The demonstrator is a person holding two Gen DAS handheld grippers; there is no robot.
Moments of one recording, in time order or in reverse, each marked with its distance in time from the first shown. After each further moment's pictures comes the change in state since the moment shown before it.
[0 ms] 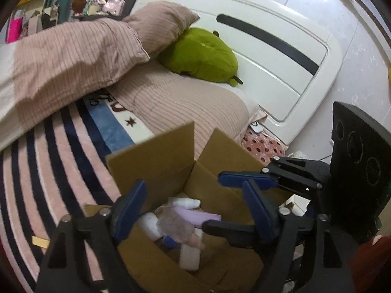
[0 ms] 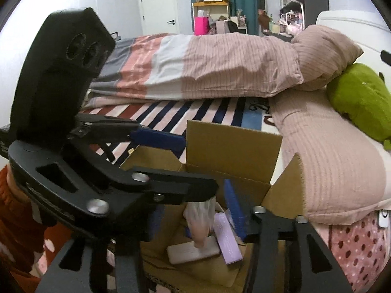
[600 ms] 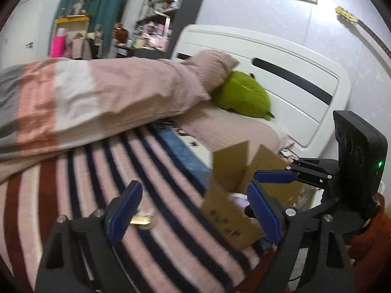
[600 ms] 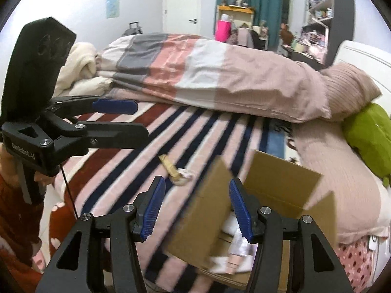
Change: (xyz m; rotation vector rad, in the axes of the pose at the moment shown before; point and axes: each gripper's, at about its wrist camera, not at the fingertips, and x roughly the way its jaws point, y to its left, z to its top) left arm -0.160 0.069 -0.069 -0.055 -0.223 0.227; right arm 0.008 0.112 0.034 -0.155 0.016 0.027
